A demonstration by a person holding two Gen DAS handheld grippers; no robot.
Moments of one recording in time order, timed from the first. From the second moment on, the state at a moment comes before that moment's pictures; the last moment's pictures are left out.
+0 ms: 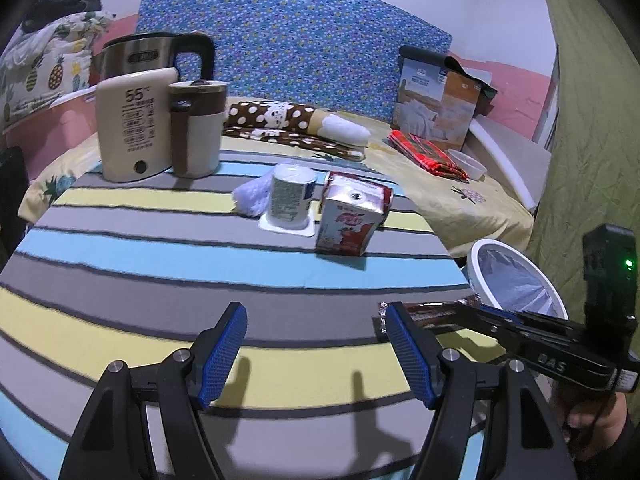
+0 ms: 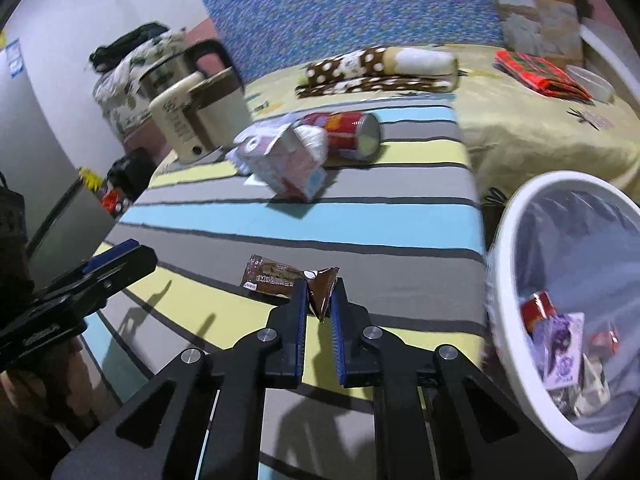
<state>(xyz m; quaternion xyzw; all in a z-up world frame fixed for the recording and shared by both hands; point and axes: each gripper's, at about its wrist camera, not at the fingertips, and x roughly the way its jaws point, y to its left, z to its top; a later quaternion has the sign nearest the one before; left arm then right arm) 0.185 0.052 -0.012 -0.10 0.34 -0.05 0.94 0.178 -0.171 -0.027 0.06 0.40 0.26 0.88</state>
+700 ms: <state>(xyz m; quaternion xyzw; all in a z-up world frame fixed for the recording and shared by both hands) 0.260 0.008 -0.011 -0.05 0.35 -0.06 0.93 0.180 -0.211 -0.028 0.11 0.39 0.23 0.89</state>
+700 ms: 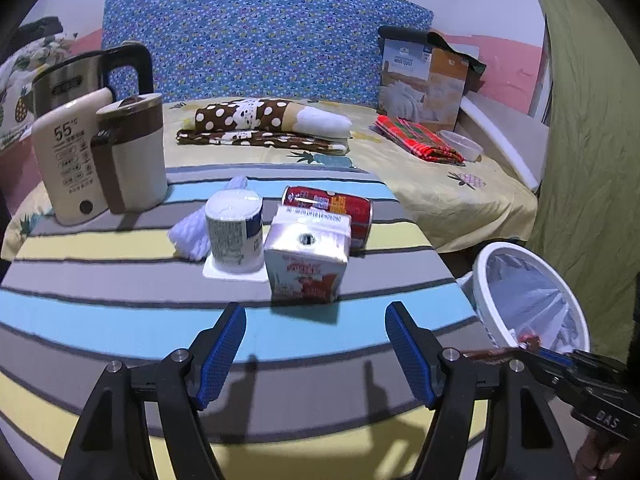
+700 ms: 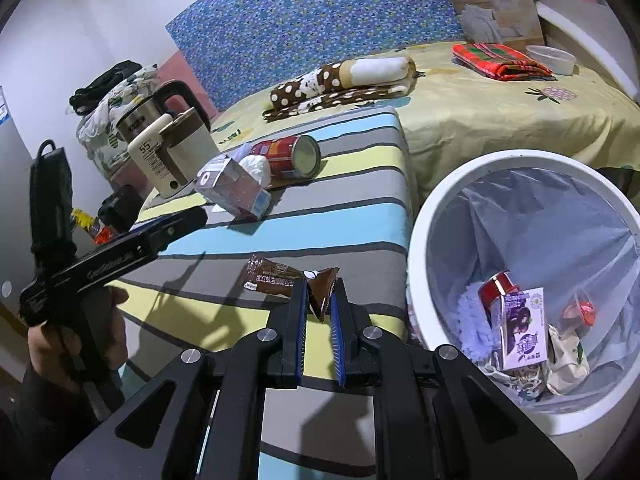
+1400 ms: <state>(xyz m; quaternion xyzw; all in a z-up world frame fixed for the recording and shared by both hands) 0.304 -0.004 -0.021 0.00 0.35 -0.05 0.93 0.184 -0.227 -0.031 0.11 0.39 0.22 0.89</state>
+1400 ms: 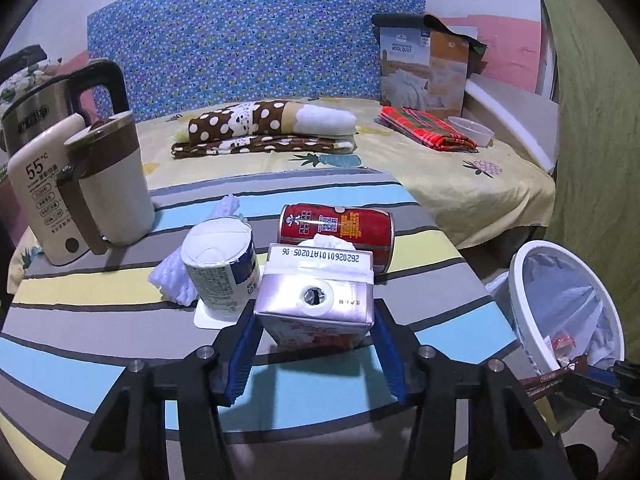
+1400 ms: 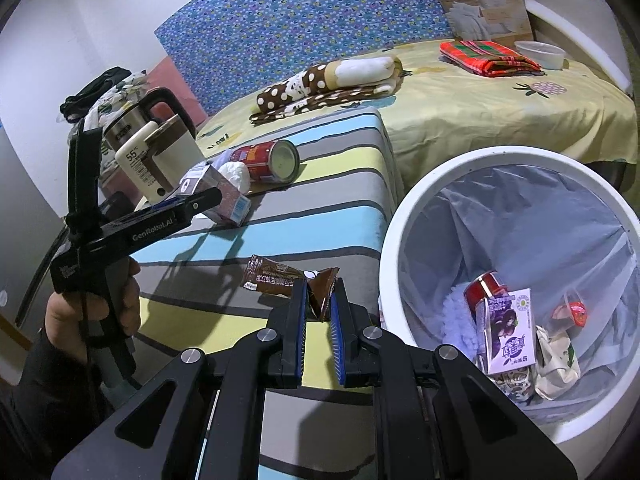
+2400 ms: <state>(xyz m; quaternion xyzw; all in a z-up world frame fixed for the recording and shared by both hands) 0.199 0.002 0.000 -0.03 0.34 -0.06 0.94 0.152 -0.226 -0.010 0.11 0.37 0.22 0.90</state>
